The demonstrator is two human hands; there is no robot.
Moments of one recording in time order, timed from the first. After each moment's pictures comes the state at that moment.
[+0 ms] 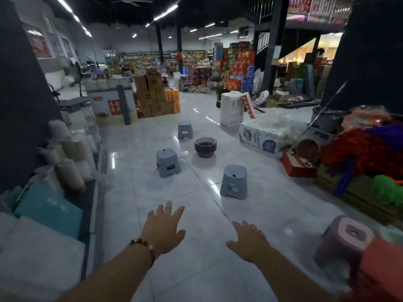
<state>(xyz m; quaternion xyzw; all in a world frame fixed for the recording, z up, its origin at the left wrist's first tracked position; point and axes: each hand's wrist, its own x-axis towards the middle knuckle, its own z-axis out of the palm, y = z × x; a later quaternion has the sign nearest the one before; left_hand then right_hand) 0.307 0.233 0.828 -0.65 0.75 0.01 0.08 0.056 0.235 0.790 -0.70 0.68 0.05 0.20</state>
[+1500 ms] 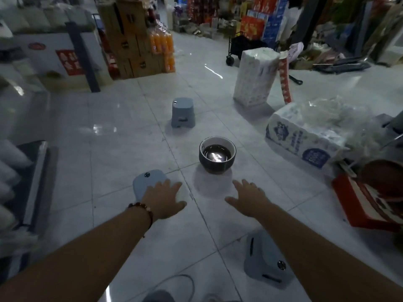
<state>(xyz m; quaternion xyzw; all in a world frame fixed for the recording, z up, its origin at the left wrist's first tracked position) 0.472 -0.977 0.763 -0.63 0.75 0.13 0.13 0.209 -0.981 0.774 -0.71 0.68 0.10 0.18</state>
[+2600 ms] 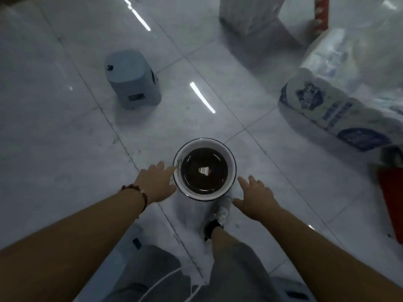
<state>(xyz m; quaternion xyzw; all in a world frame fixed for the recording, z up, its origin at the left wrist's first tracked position) 0.334 -1.791 0.520 -0.53 0.75 0.24 0.31 0.069 -1.710 0.523 -0.58 0.70 0.20 0.36</state>
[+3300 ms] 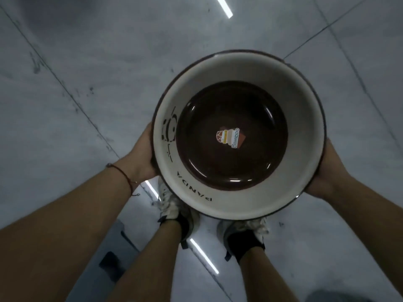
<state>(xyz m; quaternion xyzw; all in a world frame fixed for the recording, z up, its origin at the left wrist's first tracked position) 0.368 -1.889 0.041 -0.63 0.03 0.77 -0.11 0.017 -1.803 0.044 0.08 0.62 -0.29 0.72</state>
